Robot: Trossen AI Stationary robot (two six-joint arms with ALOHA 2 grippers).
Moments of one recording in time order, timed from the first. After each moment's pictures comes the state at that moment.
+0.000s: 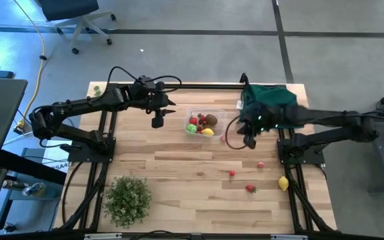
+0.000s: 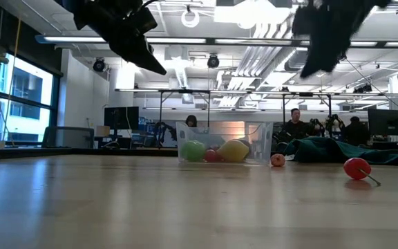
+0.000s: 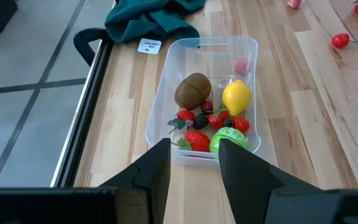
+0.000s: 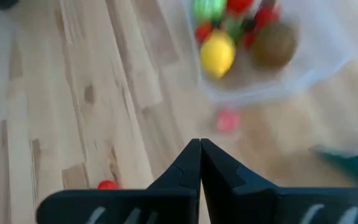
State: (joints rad) left arm 0.58 1.25 0.92 -0.31 0.22 0.44; right arm -0.19 1.01 0.82 -0.71 -0.09 0.22
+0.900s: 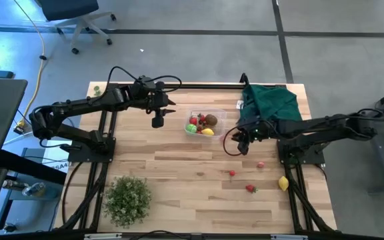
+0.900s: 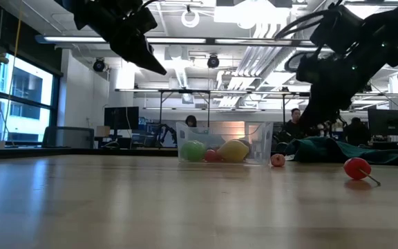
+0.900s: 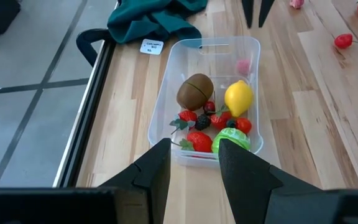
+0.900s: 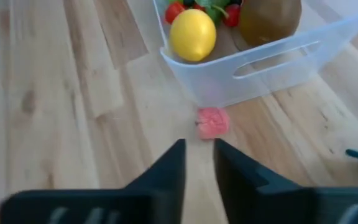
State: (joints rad) left arm 0.58 1.25 0.92 -0.31 0.22 0.44; right arm -0.16 1.05 0.39 -0.10 0.00 0.29
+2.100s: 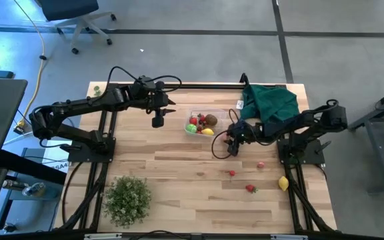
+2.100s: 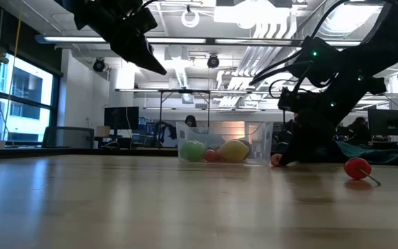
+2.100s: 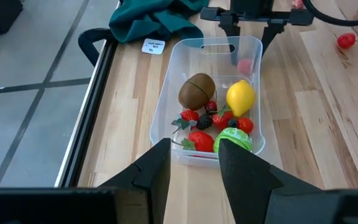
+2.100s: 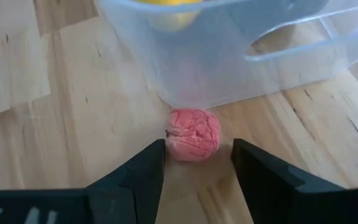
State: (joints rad) left arm 0.58 1.25 0.92 -0.31 0.21 0.44; right arm -0.16 1.48 0.39 0.25 0.11 0.20
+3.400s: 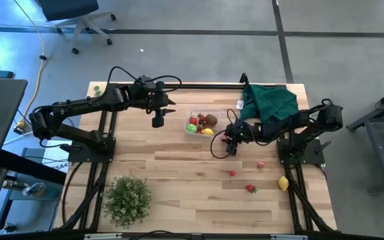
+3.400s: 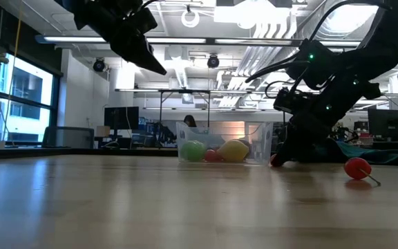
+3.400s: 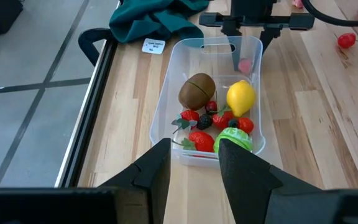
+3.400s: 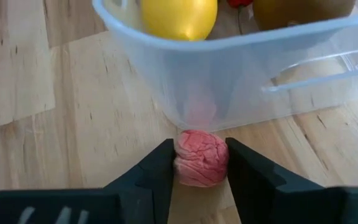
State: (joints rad) left arm 0.58 1.25 0.92 -0.31 0.21 0.44; right arm -0.16 1.54 0.39 0.35 0.07 0.15
